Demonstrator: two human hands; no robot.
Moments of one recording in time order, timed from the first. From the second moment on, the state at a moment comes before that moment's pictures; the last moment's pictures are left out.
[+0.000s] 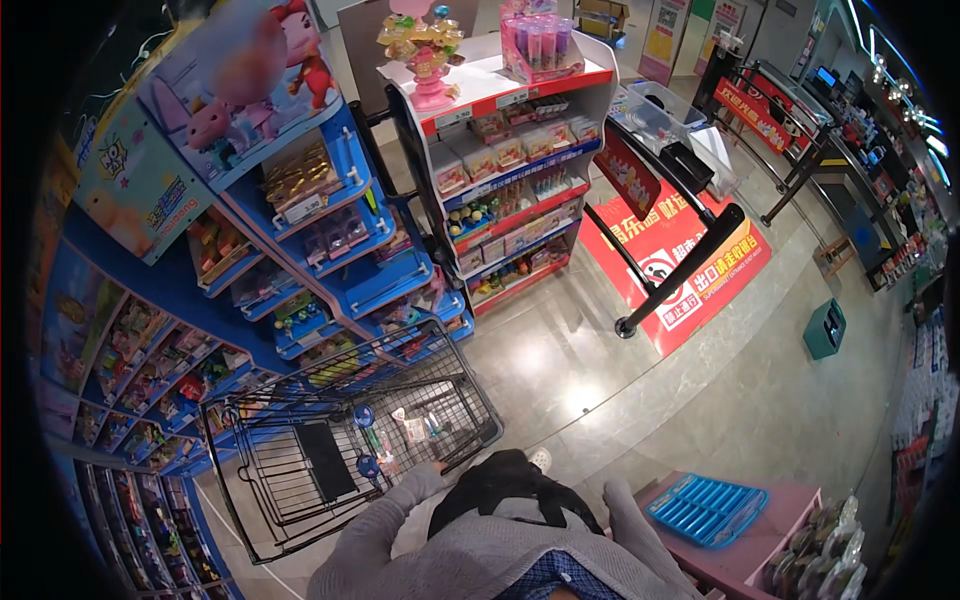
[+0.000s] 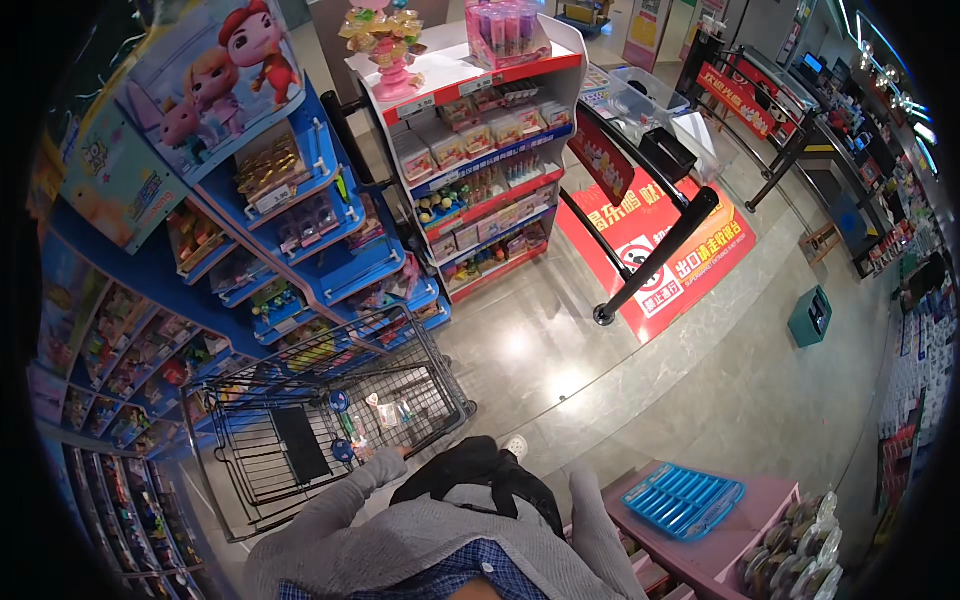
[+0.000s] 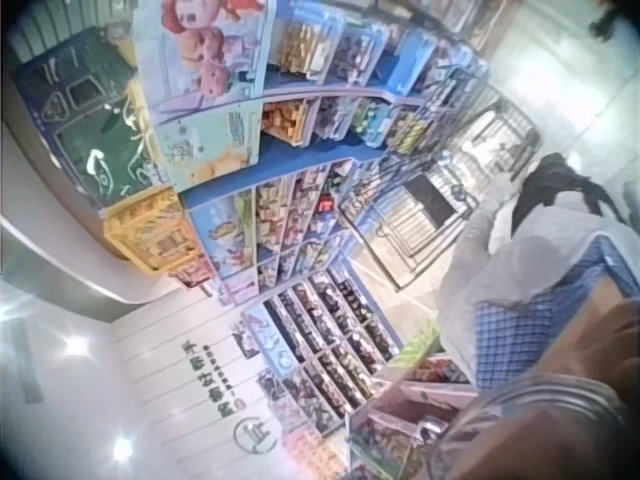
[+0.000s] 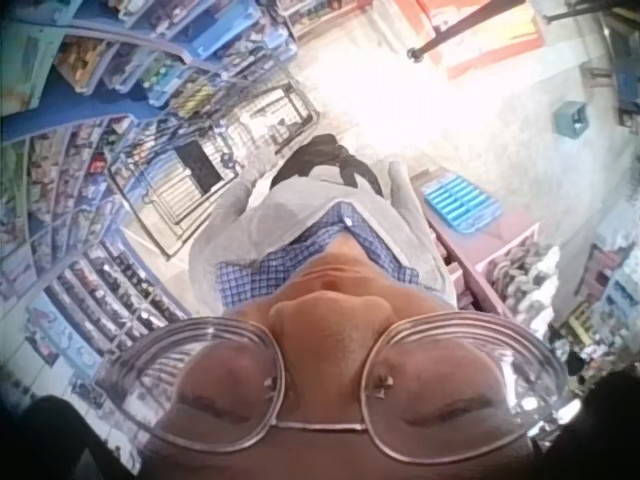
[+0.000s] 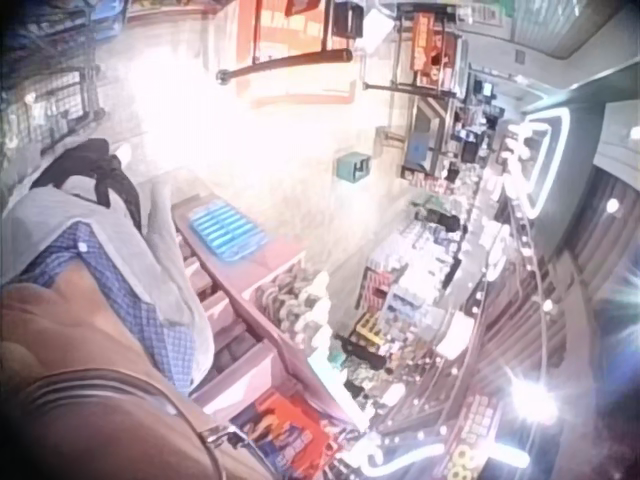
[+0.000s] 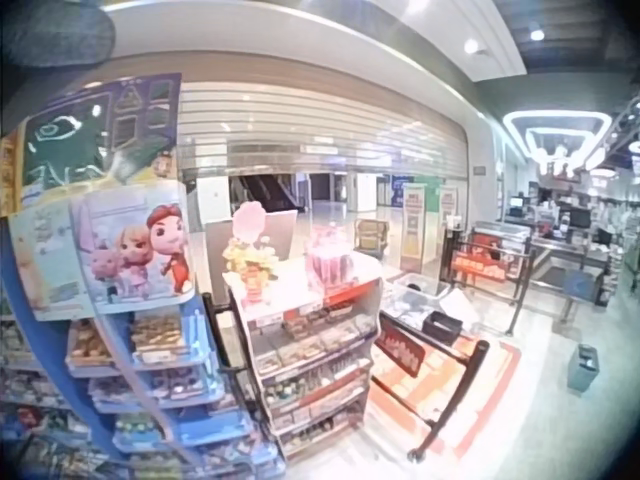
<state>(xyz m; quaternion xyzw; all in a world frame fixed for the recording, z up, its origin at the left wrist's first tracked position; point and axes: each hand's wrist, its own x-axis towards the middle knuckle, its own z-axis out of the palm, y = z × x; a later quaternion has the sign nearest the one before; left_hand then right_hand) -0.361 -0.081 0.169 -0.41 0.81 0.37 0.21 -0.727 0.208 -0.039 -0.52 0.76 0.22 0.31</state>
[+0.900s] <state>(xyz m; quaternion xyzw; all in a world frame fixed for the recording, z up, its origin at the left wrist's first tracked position) -0.368 -0.065 0.066 -0.50 0.70 0.41 0.29 -1.020 0.043 -0.057 -0.22 0.85 -0.14 0.46</state>
